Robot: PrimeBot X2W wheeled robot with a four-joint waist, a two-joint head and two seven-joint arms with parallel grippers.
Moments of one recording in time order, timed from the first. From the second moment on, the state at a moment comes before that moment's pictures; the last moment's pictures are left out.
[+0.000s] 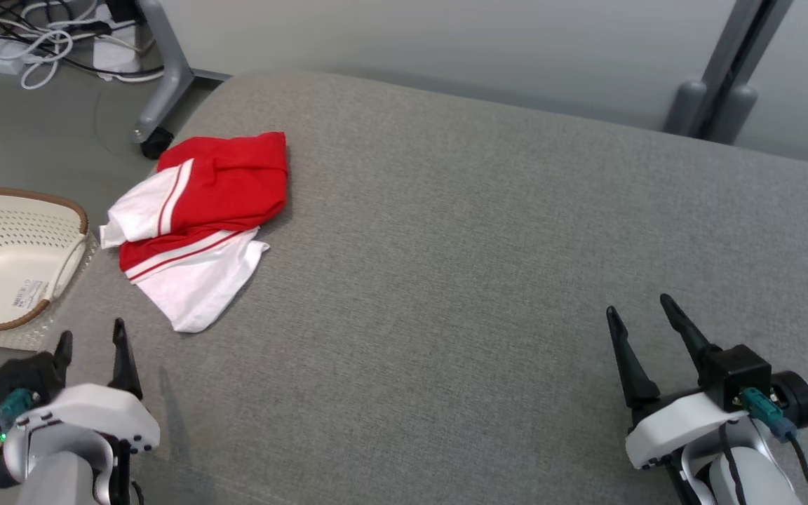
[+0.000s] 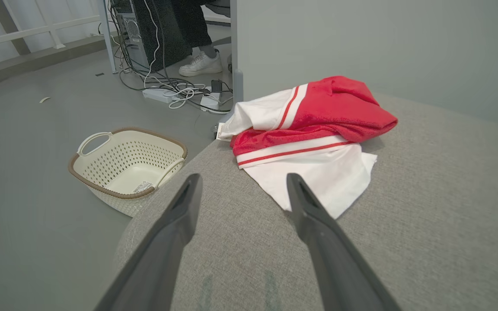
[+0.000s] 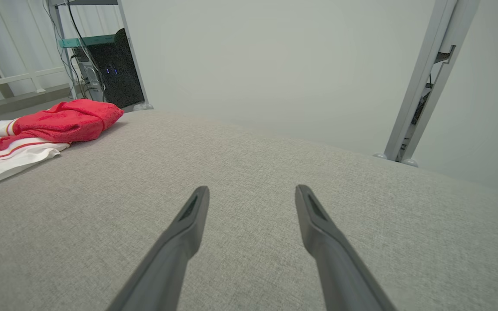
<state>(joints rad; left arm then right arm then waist) -0.33 0.12 0.19 0.76 -0.16 -0.03 -0.26 -0.20 -0.06 0.10 0.40 0.05 0.13 -0.26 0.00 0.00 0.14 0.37</state>
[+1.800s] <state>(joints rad) -0.64 0.05 -0.37 0.92 -0.31 -0.13 -0.26 -0.19 -0.05 0.18 0.39 0.24 0.13 -0.26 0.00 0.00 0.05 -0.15</state>
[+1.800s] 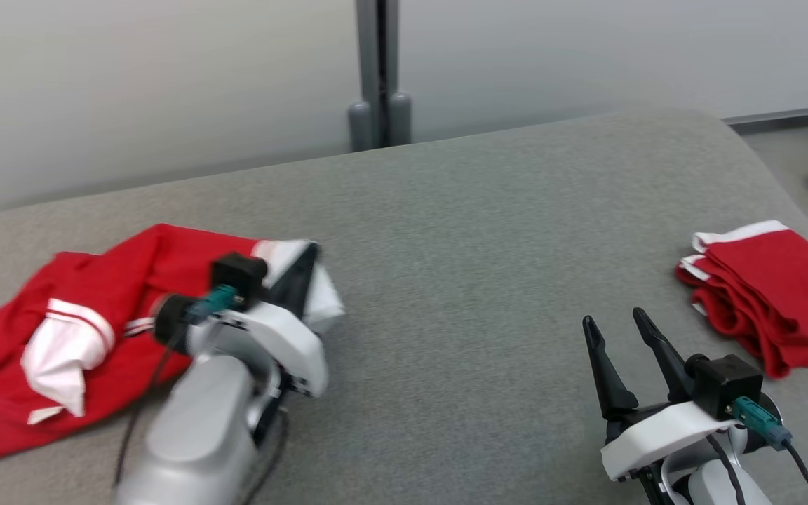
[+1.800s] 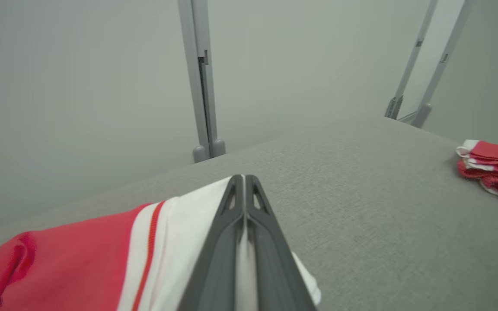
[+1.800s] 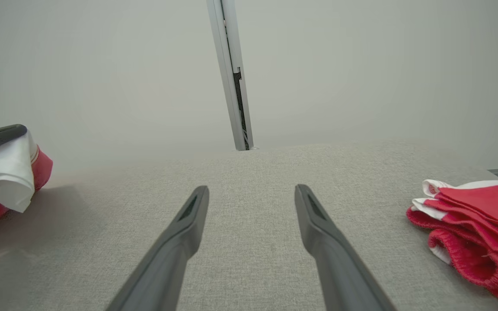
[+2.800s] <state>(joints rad) -0.29 0.12 -0.43 0.52 -0.46 0.17 -0.26 -0.16 -0.05 0.13 0.40 0.25 0.13 -0.26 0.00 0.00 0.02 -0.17</state>
